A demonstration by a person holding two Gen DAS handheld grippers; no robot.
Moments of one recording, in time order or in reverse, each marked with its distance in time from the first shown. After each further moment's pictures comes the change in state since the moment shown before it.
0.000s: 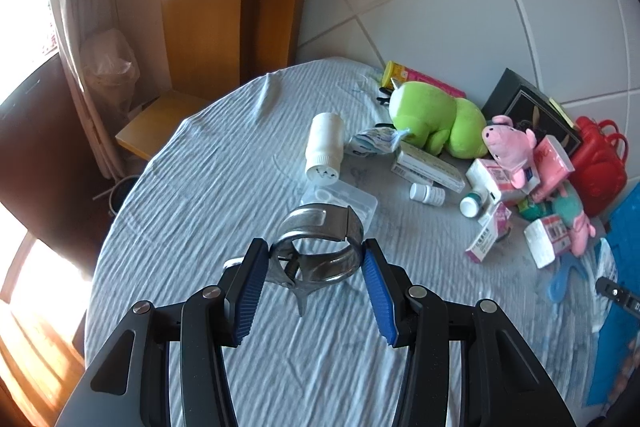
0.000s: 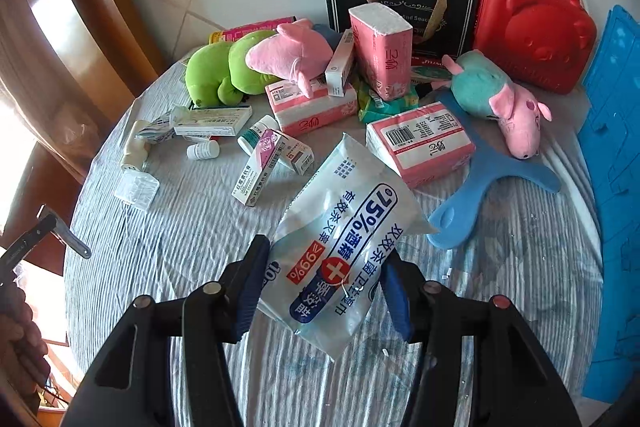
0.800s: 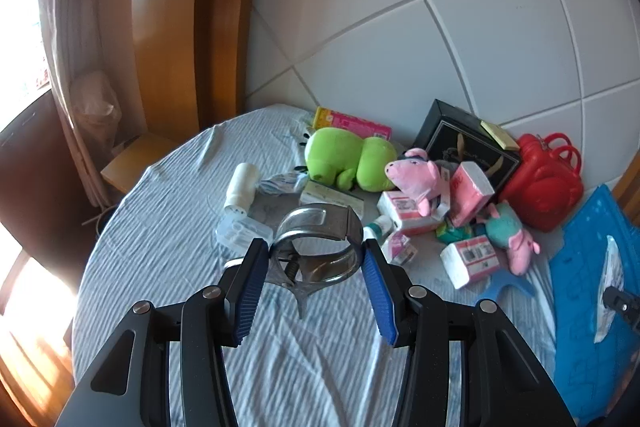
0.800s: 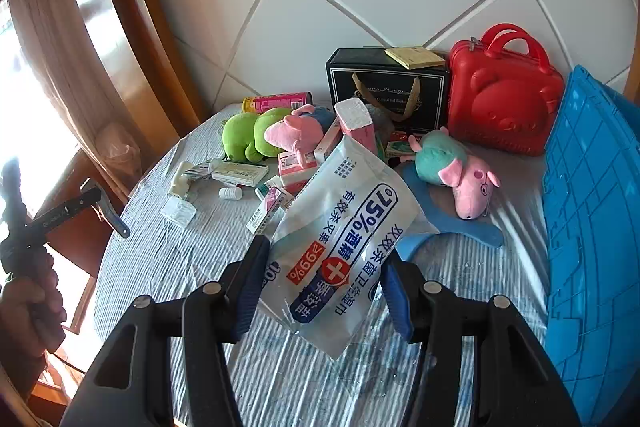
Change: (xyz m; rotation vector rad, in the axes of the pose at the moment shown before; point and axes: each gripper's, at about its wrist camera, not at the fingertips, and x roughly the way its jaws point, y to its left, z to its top) left arm -0.108 -0.131 0.010 0.027 -0.121 -0.056; right arm -0.151 -0.086 0.006 -0.104 -0.186 0.098
